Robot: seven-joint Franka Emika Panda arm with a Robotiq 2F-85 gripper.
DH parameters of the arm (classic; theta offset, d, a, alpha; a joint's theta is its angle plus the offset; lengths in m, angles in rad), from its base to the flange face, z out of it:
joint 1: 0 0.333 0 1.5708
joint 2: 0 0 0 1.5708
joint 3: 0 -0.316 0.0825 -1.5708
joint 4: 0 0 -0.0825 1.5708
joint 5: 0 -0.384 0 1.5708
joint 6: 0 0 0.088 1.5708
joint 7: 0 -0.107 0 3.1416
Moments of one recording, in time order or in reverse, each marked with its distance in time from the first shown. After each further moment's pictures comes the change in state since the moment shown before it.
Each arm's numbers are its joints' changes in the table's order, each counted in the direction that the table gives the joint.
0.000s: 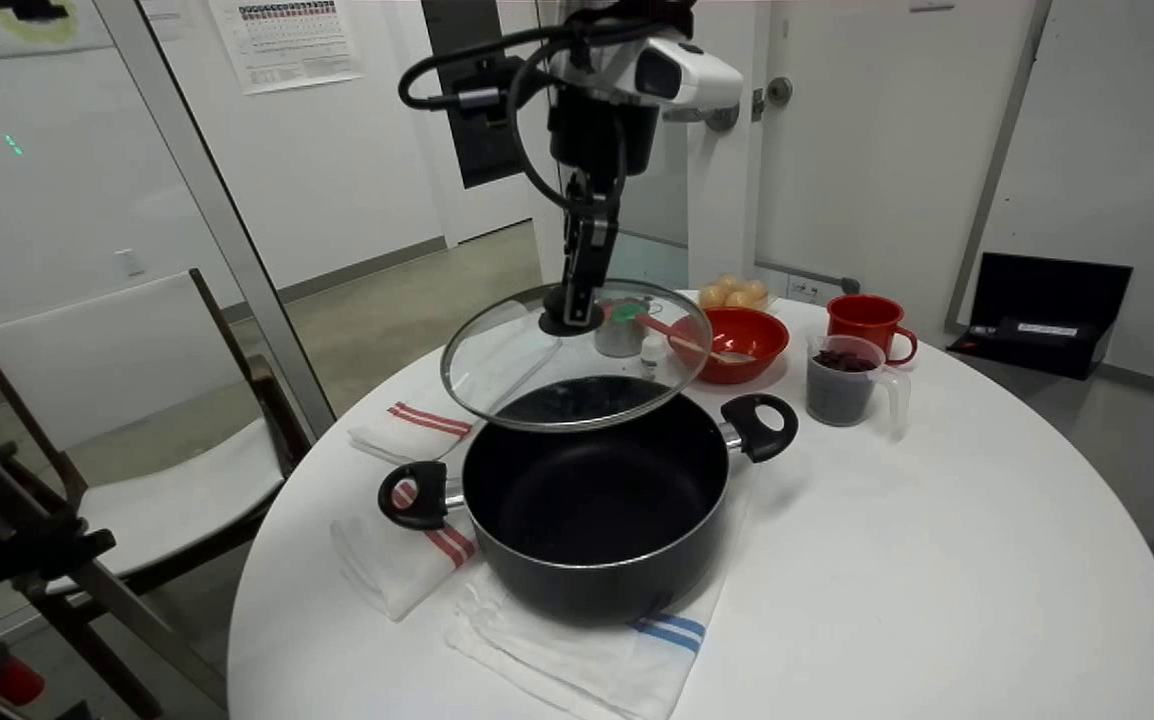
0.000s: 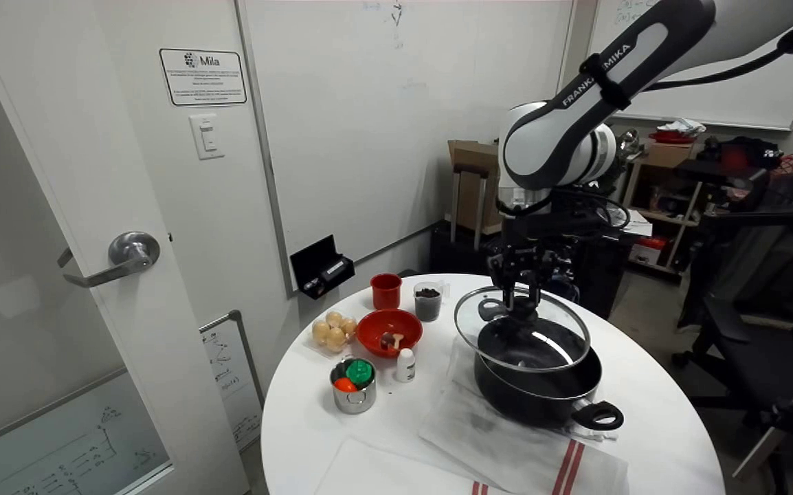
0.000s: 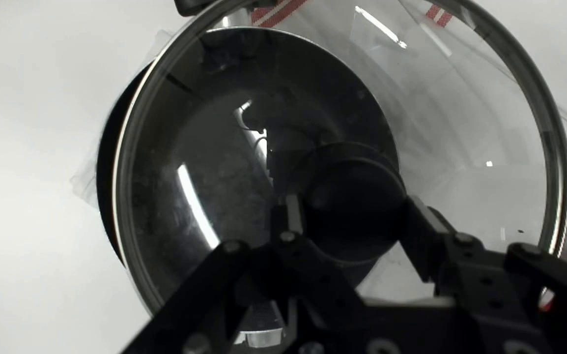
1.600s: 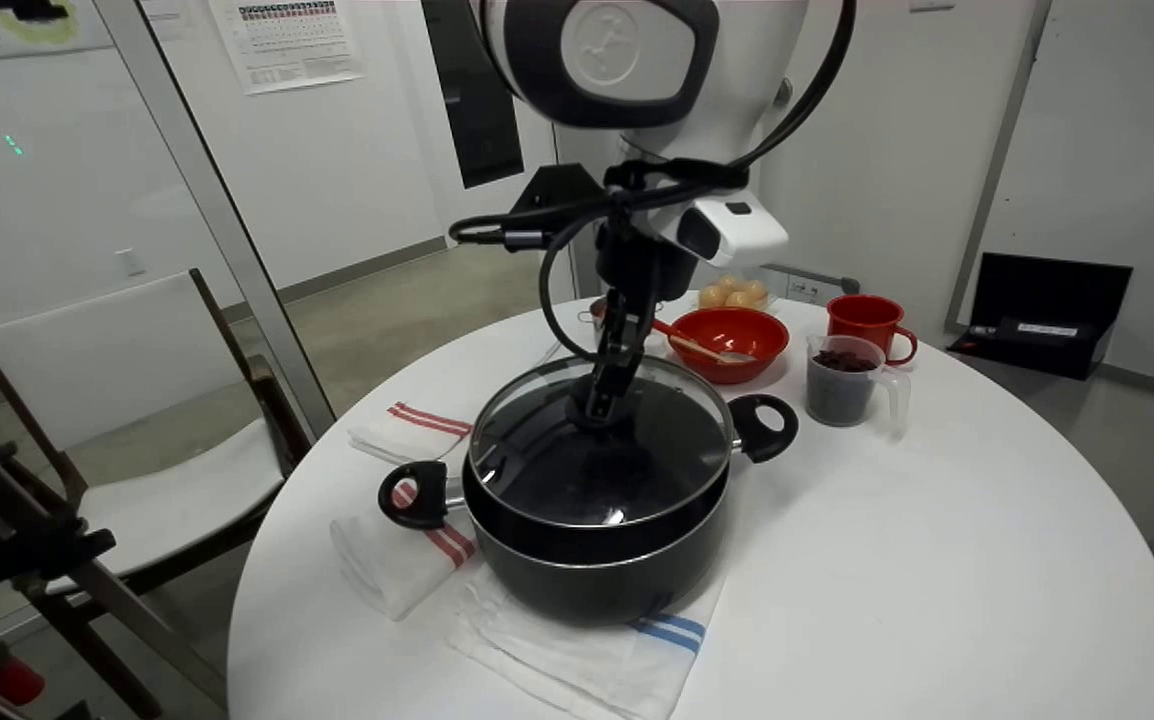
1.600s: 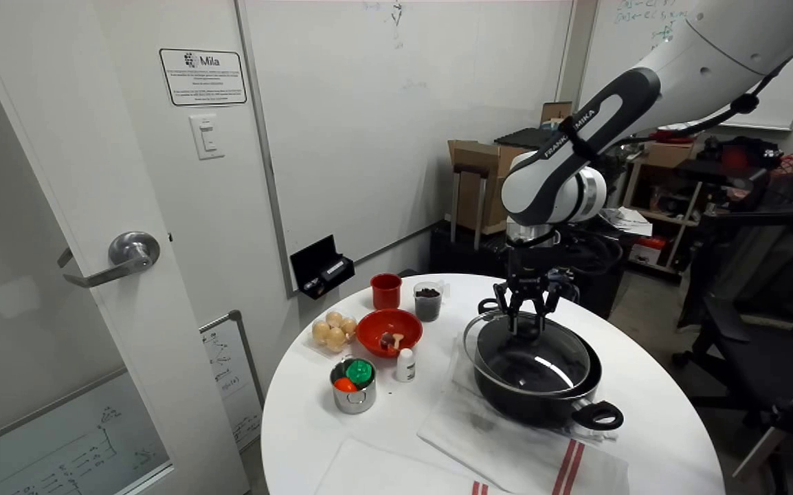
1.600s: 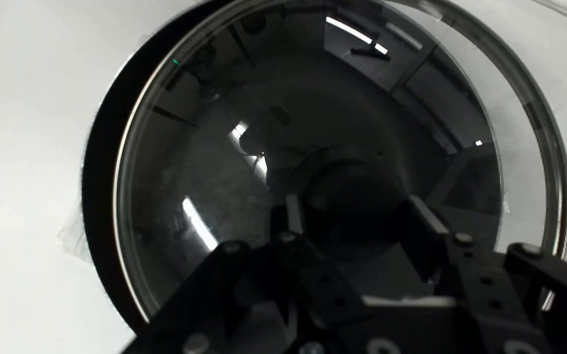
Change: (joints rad) arm -0.062 -0.196 0.018 0.123 -0.120 0.000 -0.015
